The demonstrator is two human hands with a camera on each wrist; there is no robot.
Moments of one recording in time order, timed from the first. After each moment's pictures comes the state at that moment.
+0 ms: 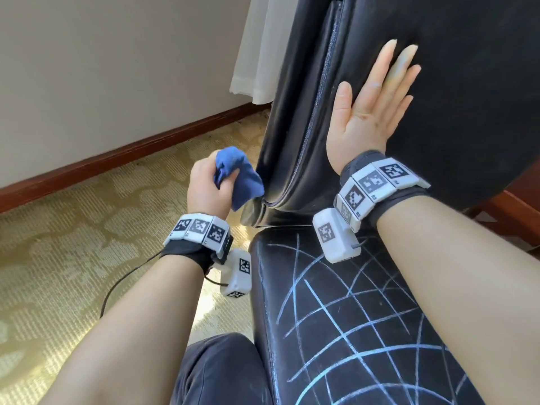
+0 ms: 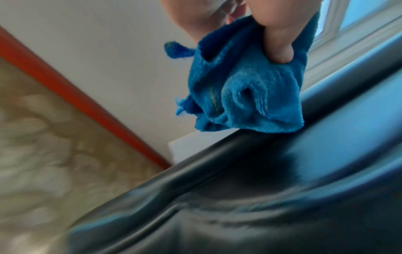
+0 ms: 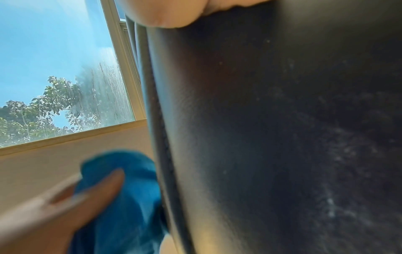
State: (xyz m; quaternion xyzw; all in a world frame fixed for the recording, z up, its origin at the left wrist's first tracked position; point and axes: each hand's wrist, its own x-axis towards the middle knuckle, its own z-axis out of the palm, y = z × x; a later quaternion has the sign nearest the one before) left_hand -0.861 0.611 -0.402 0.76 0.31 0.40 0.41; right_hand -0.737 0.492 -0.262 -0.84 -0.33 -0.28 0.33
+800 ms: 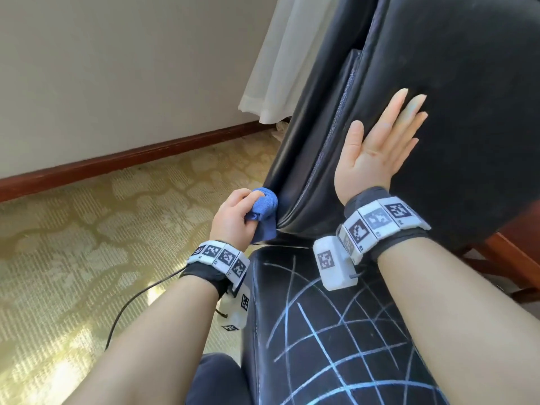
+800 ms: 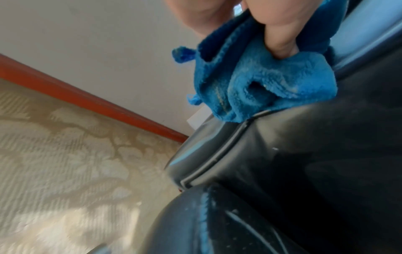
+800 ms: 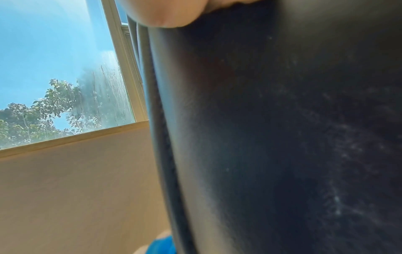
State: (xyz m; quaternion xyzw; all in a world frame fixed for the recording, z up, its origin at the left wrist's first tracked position) left_hand -0.847 0.581 -0.427 0.80 0.25 0.39 0.39; right_hand -0.736 0.493 -0.265 -0.82 -0.34 -0.30 0.34
